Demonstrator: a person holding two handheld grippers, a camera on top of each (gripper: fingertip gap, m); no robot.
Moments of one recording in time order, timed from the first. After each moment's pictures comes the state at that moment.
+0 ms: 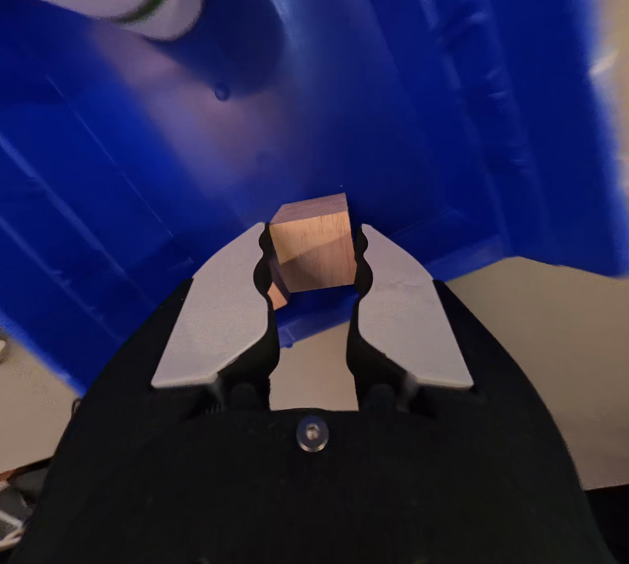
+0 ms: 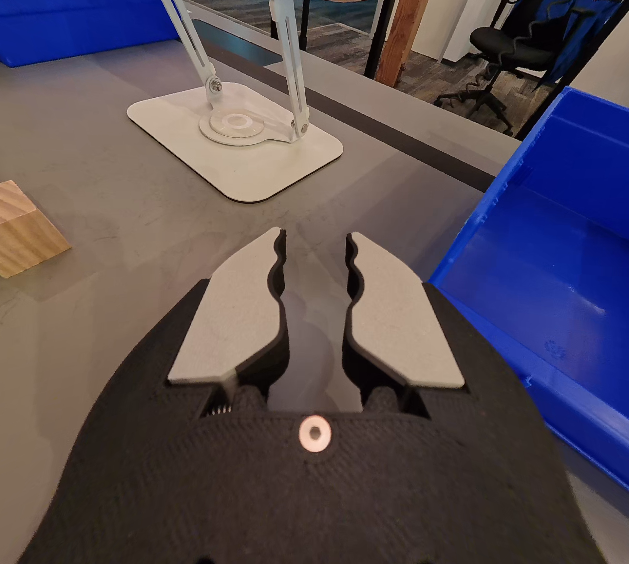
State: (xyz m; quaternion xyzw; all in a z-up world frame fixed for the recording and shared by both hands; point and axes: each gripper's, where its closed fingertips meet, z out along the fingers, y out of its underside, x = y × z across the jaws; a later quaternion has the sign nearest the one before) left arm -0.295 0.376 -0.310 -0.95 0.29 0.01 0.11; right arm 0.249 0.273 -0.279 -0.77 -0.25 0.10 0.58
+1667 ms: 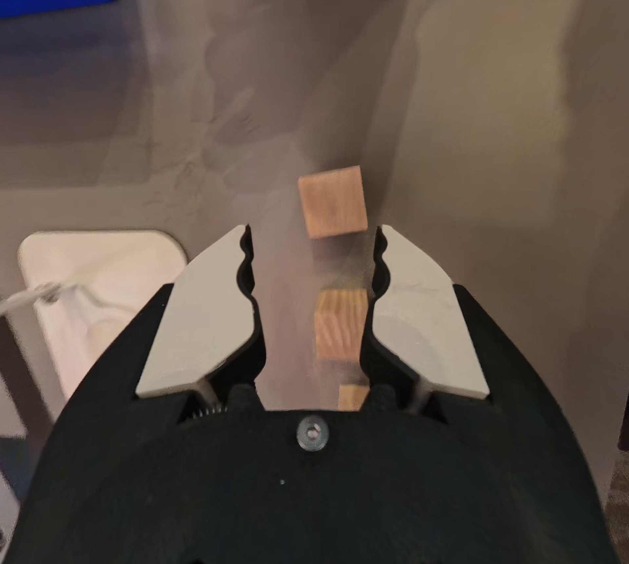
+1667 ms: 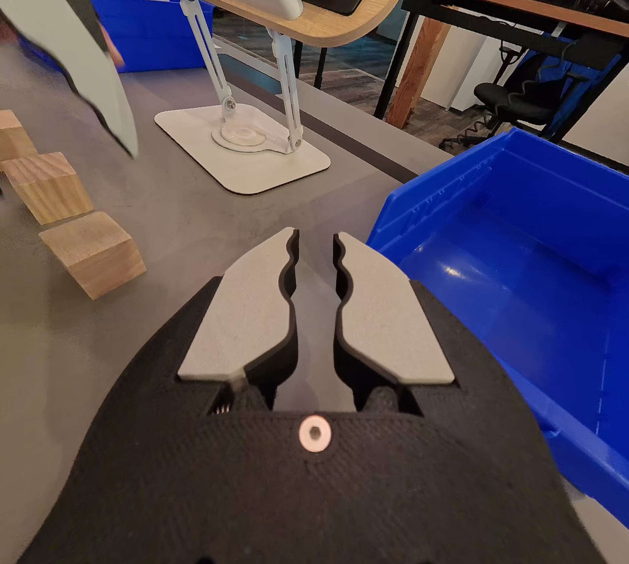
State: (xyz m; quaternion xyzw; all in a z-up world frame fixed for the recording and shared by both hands) left arm 0.156 0.187 -0.285 -0.60 0.78 -0.09 0.15; right arm 0.293 0.245 -0.256 -0.73 -0.29 0.11 0.61
